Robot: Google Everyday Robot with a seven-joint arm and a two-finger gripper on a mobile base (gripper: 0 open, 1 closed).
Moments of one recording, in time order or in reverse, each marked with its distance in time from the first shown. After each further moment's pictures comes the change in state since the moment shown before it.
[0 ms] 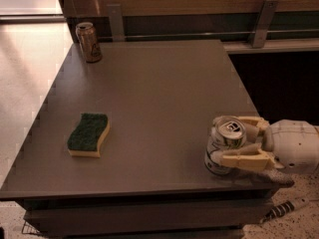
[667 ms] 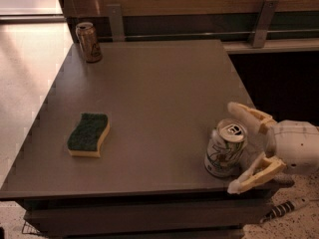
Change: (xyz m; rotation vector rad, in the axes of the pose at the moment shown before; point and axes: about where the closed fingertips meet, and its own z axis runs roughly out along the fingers) arm 0.002 -0.002 -0.004 0.009 -0.001 0.004
